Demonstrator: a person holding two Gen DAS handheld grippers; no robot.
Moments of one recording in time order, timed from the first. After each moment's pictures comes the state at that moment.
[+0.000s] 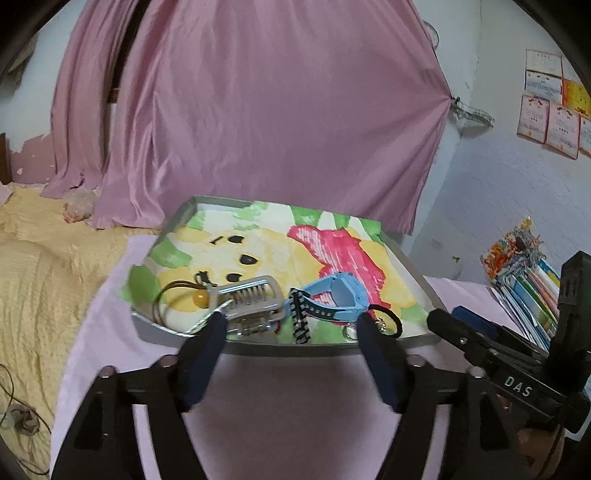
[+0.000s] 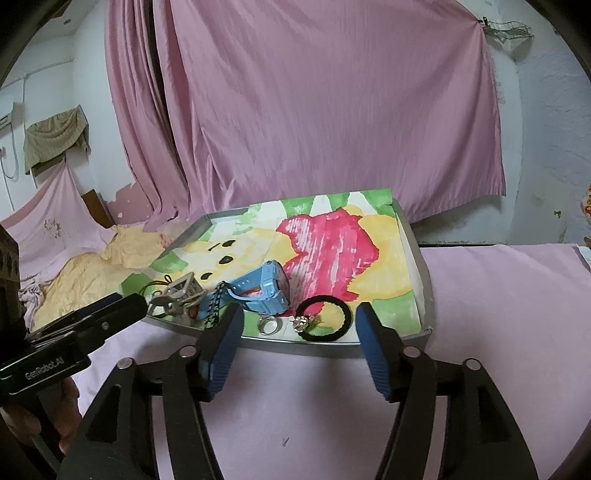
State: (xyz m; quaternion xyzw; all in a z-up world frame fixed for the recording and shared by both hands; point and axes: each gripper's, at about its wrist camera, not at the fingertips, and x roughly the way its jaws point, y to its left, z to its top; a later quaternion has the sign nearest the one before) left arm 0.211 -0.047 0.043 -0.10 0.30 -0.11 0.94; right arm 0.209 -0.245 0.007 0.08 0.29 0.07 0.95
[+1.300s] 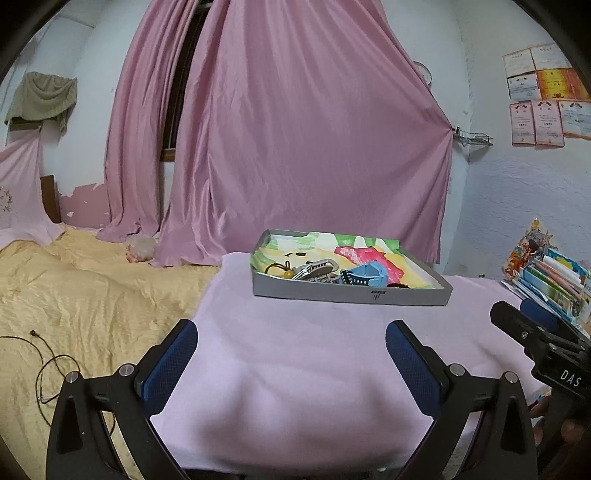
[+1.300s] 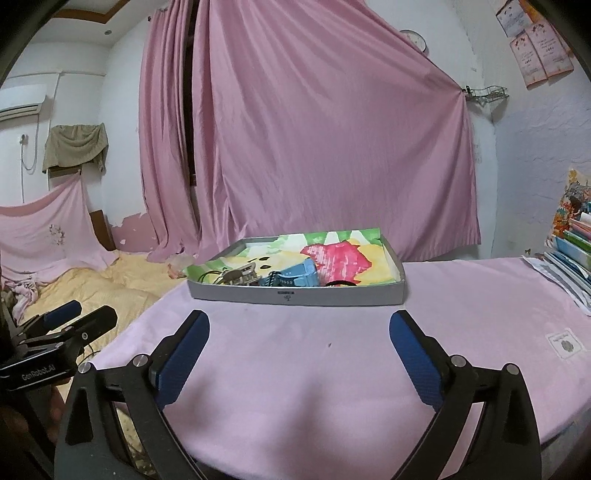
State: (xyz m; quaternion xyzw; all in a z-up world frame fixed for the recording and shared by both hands) left arm 0.033 0.004 0.038 -0.06 0.18 -0.03 0.98; right arm 0.019 -0.213 0.017 0.05 0.16 0.04 0.98
